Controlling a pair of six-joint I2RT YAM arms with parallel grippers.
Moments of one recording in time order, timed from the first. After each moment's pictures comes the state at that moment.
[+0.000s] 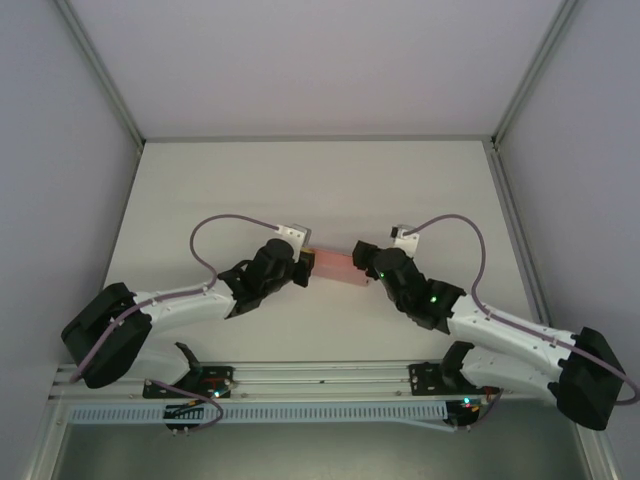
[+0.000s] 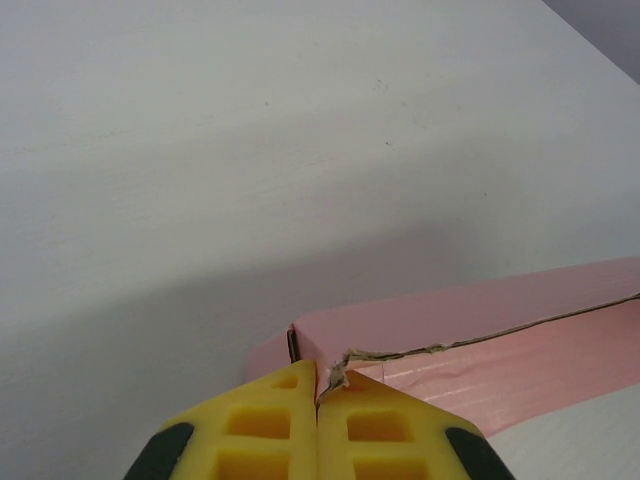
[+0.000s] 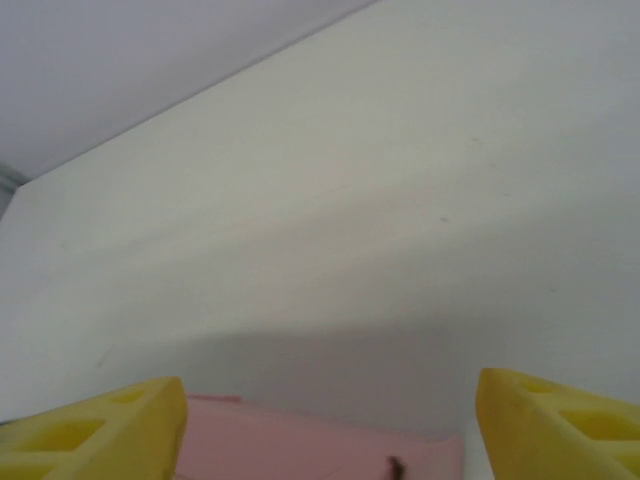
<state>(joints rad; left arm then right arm) -0.92 1.37 0.61 0.22 -0.17 -0.40 0.88 0.99 0.55 -0.15 0.53 0.88</state>
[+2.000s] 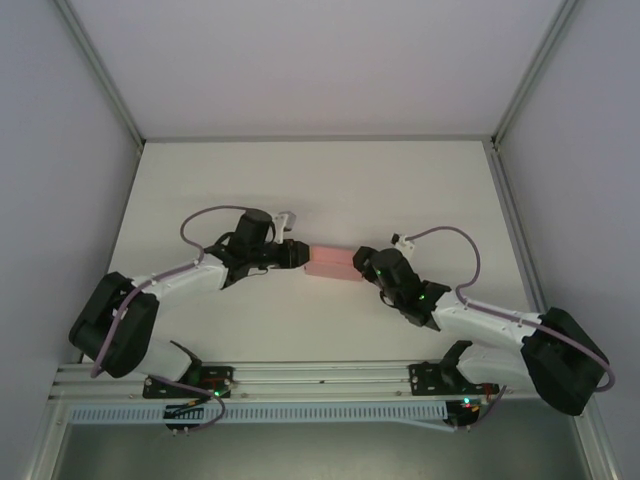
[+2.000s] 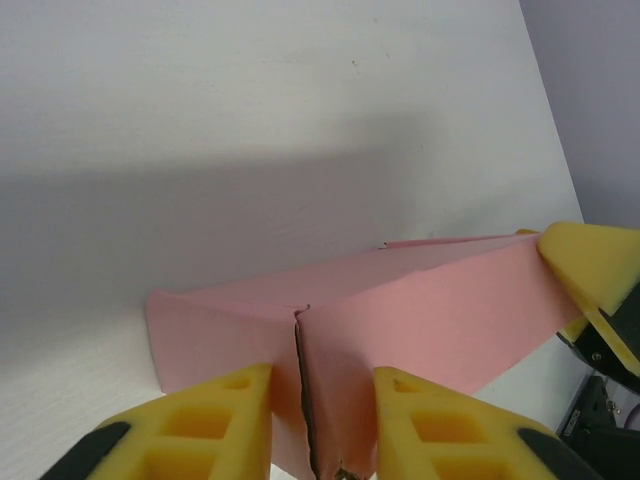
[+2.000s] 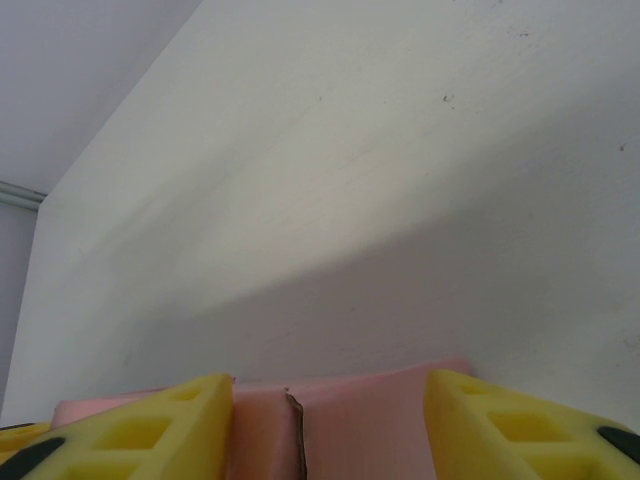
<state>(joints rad) -0.63 1.44 0.72 0.03 0.41 -0.60 0.81 1.15 0.42 0.12 0.33 1.10</state>
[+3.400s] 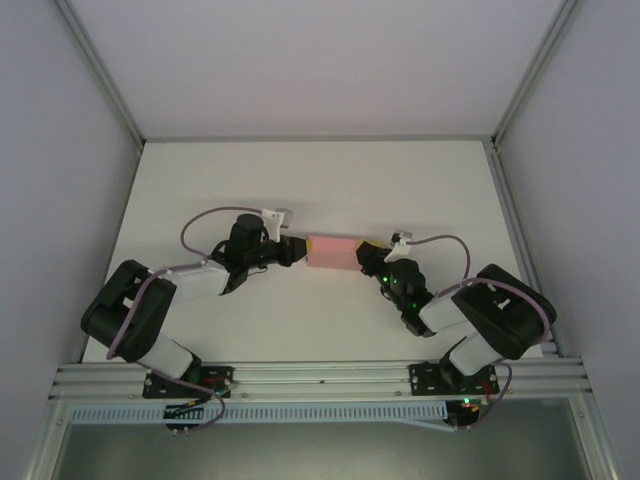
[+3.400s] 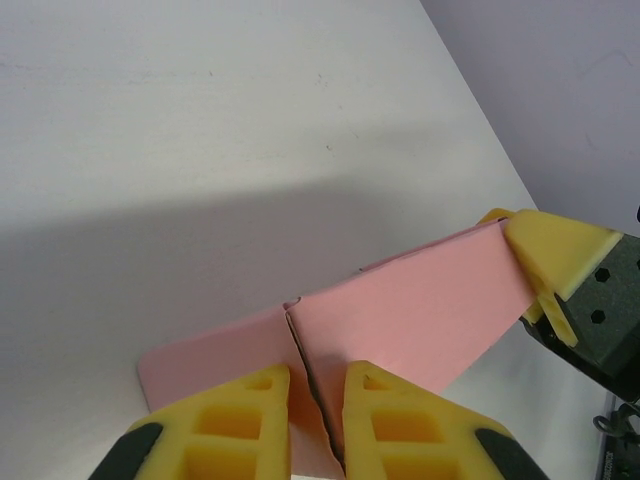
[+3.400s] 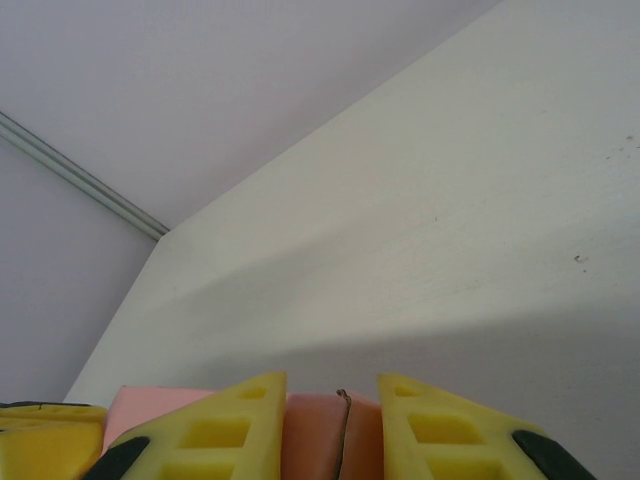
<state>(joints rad) -0.59 1.54 0.61 0.43 0.44 -0.54 0.70 1.54 0.21 1.14 0.20 0.76</state>
